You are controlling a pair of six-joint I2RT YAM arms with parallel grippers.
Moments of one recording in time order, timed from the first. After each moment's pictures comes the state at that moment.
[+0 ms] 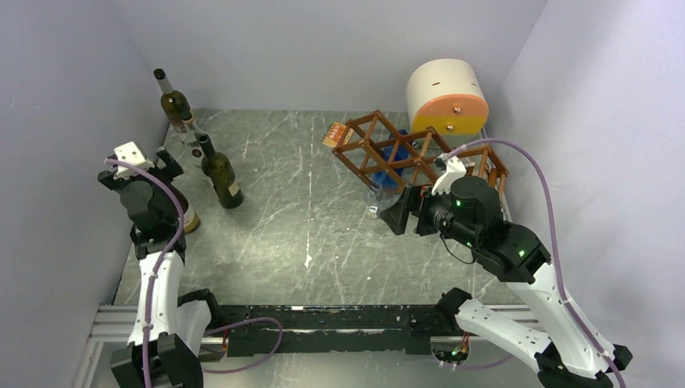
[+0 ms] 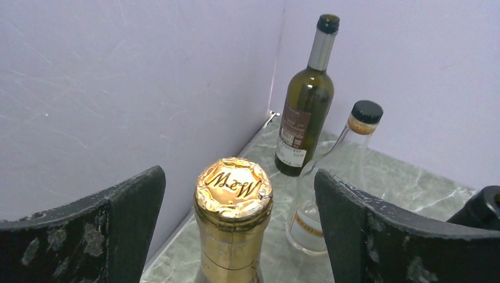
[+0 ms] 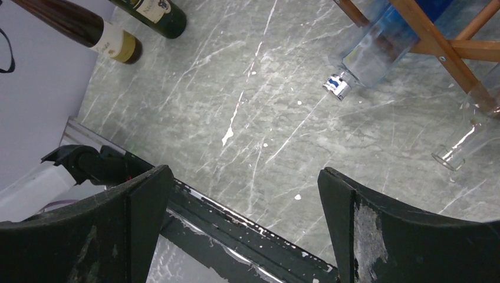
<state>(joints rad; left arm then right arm) 0.30 0.83 0.53 0.43 -0.22 -0.04 0.69 0.75 1.15 -0.87 0.04 0.51</state>
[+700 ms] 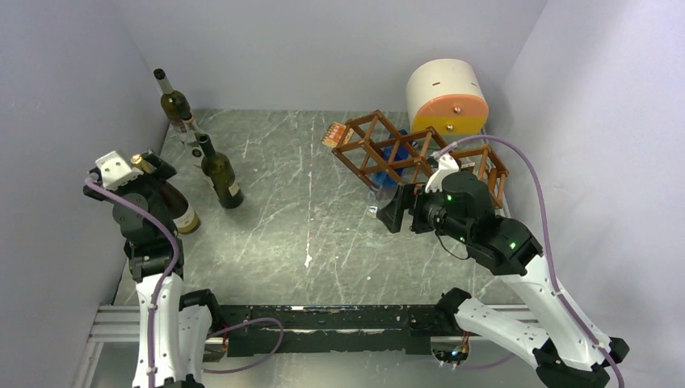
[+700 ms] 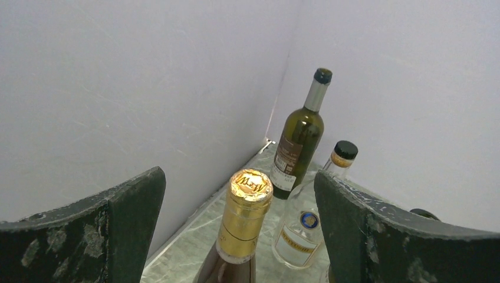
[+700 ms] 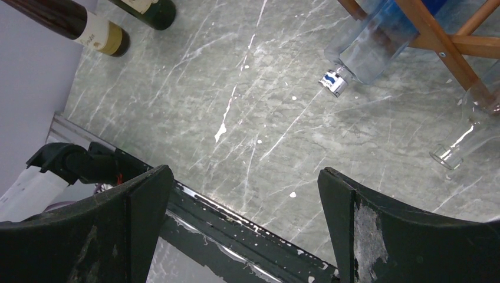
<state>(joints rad) 0.25 0.63 0.60 0.26 -0.33 -0.12 0.69 0.80 1.15 -0.87 0.04 0.50</state>
